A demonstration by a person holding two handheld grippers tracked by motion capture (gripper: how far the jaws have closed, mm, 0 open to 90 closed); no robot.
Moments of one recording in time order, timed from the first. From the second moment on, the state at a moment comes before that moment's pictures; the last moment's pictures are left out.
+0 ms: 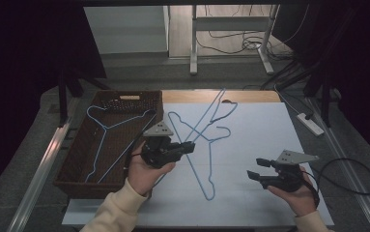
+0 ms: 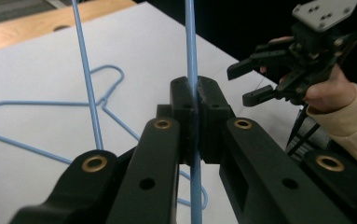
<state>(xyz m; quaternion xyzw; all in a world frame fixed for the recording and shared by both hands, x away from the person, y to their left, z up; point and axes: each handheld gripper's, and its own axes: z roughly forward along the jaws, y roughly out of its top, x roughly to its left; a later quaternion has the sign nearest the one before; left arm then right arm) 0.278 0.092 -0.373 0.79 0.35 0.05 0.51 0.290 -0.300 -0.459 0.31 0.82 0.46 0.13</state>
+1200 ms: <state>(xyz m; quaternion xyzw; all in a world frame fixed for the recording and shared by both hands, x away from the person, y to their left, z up) 0.289 0.275 -0.388 0.74 0.38 0.06 0.55 0.295 -0.301 -0.468 0.33 0.82 0.44 0.13</state>
